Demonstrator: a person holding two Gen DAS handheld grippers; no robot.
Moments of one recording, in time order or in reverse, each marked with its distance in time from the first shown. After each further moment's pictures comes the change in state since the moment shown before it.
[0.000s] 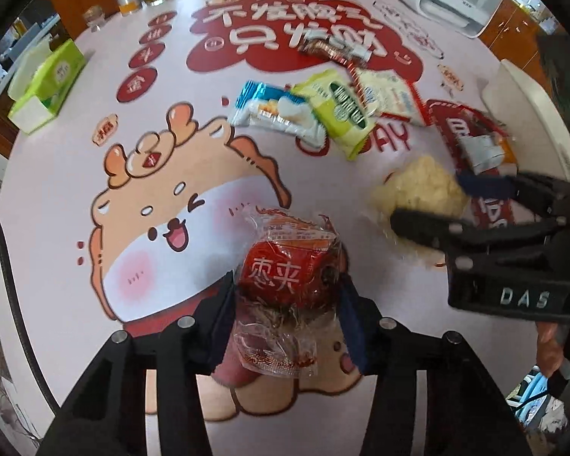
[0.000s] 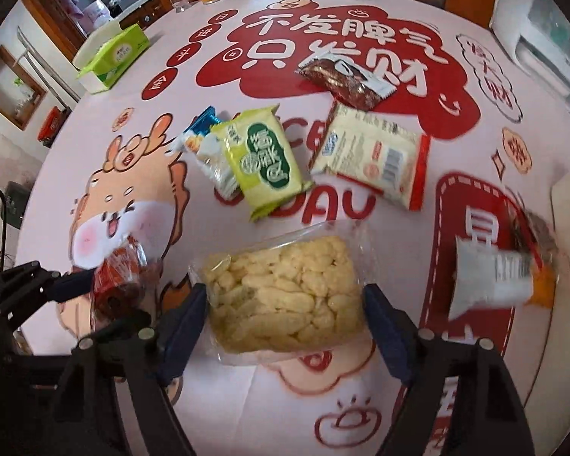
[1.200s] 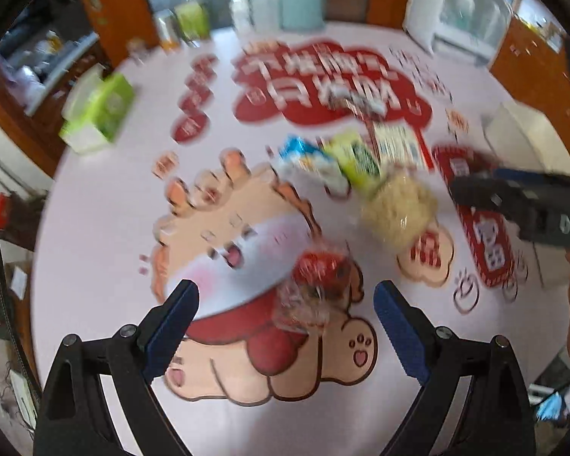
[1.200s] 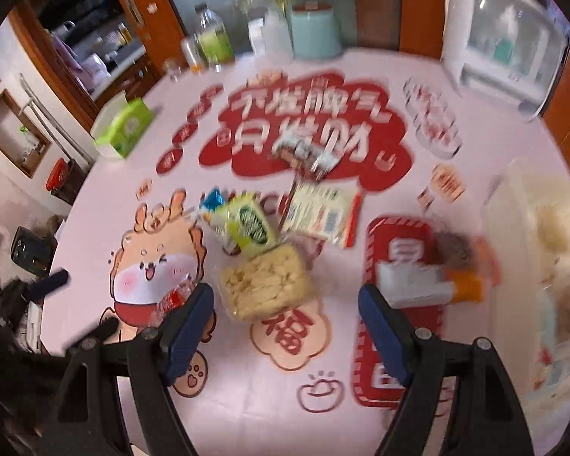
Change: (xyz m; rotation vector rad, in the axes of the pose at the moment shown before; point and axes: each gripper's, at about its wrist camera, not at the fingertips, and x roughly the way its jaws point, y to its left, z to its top) left arm -0.051 0.012 -0.010 -0.030 -0.105 0.080; right arm -0.080 -0.021 0.008 0.087 -0.145 0.005
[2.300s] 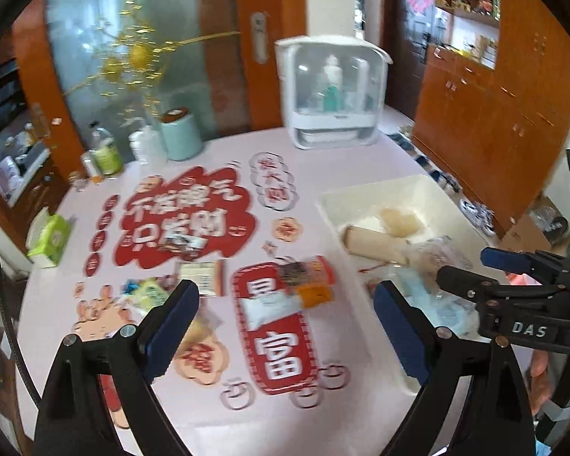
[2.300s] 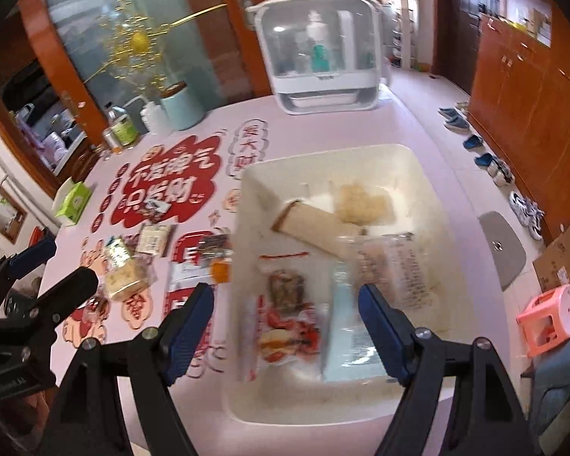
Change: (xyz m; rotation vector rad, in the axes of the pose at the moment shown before) left arm -0.132 -0.276 0.056 0.099 -0.354 -0.028; right arm -0.167 -0.246 -0.074 0.170 -0.209 -0.094
